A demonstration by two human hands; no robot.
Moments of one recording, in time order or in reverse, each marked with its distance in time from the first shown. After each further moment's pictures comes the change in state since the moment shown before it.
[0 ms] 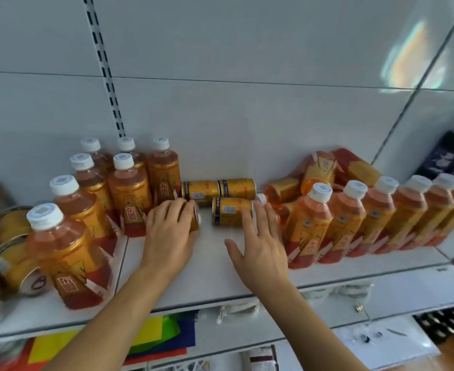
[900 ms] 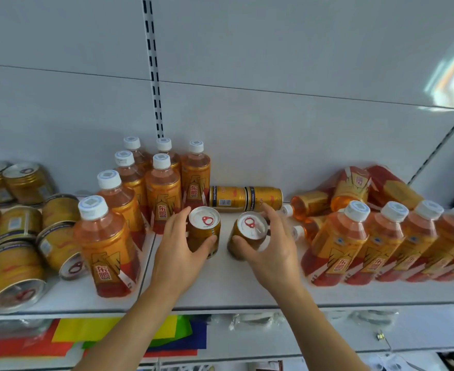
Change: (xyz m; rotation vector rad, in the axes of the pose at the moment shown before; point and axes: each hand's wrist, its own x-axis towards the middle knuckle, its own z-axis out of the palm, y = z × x) left_hand -0.041 -0.005 -0.011 -0.652 0.093 -0.455; right_hand 0.018 -0.024 -0.016 0.626 0.006 0.143
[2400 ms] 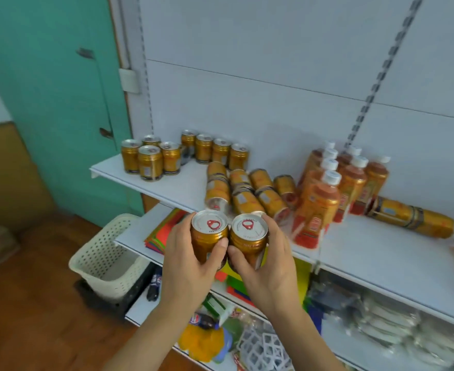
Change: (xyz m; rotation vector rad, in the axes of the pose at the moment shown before) left_hand -0.201 -0.068 -0.295 0.030 0.499 -0.065; right_hand -0.215 -0.229 0.156 0.259 -0.282 -0.401
